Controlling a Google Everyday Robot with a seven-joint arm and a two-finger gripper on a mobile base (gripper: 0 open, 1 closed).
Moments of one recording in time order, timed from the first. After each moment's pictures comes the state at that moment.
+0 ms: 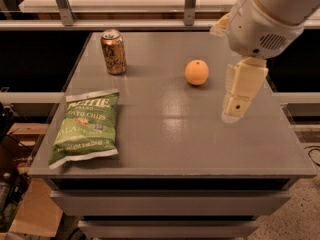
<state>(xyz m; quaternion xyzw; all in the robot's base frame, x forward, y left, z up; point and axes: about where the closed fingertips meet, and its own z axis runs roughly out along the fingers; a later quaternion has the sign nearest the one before) 0.461 -0.116 0.980 -0.70 0.69 -0.01 0.19</state>
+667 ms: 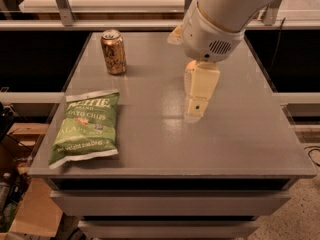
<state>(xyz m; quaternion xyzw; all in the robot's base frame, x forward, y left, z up) 0.478 -0.043 0.957 -0.75 0.63 0.04 0.20</state>
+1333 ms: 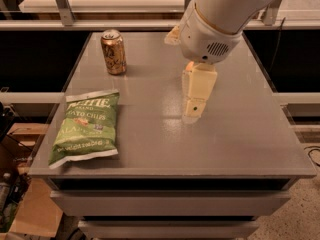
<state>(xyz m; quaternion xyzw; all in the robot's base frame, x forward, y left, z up) 0.478 -0.038 0.956 -0.75 0.63 0.04 0.20</state>
